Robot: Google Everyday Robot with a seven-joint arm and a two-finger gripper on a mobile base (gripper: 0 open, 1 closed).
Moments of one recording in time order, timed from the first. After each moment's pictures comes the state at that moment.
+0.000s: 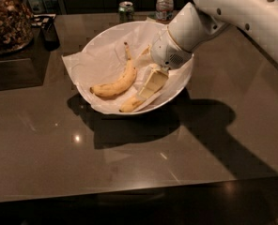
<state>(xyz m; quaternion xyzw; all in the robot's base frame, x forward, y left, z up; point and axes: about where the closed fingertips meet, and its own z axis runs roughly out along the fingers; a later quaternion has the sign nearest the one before) 0.563 -0.016 0.887 -0.71 0.63 0.16 0.27</state>
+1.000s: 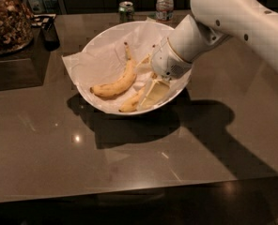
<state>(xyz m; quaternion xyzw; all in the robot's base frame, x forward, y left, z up) 0.545 -0.018 0.864 -0.72 0.62 0.18 0.25</state>
